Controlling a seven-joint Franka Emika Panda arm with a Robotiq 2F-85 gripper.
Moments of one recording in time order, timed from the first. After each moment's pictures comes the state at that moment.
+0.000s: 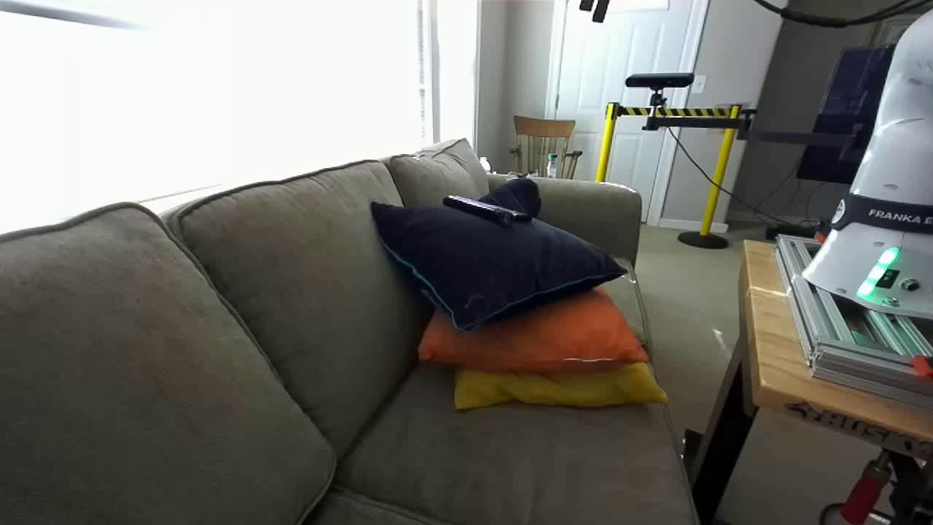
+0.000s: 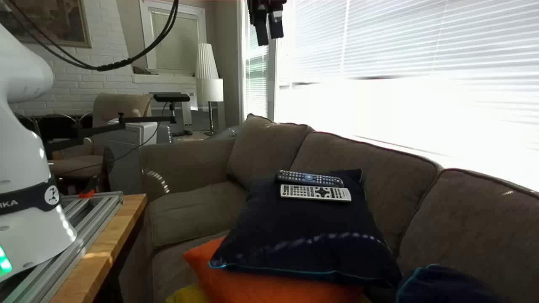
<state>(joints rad) -0.01 -0.43 -0.06 -2.23 0.02 2.01 -0.09</state>
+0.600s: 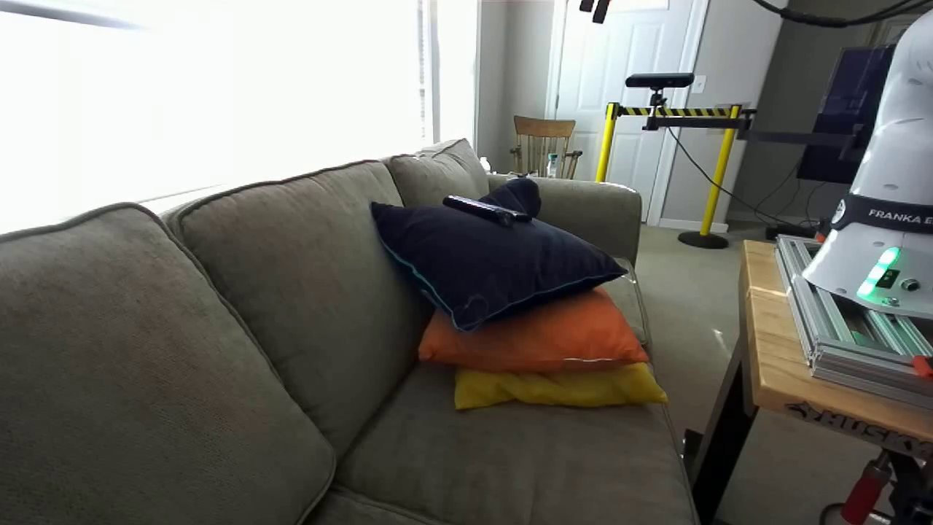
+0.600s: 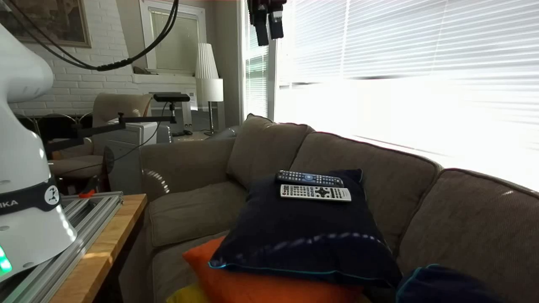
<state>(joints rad) -0.01 -0.42 -0.06 -2.23 0.02 2.01 -0.09</state>
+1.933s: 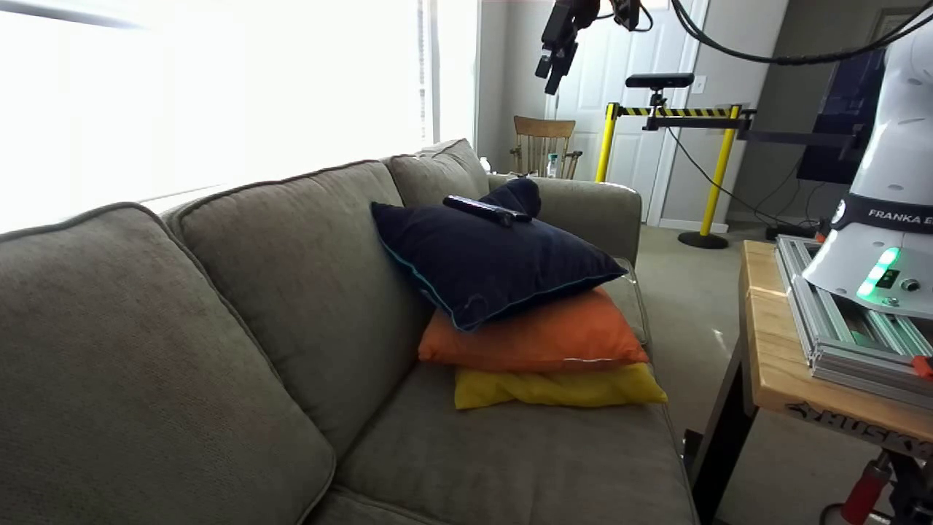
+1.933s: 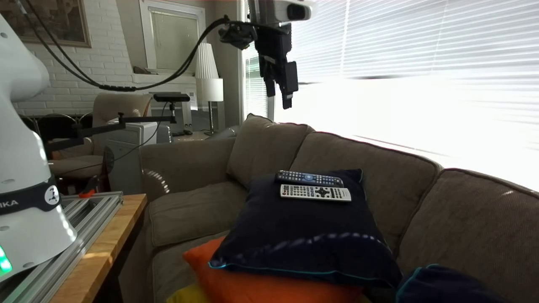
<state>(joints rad) 0.08 -0.21 -0.08 -2.34 0.37 2.32 -0.36</state>
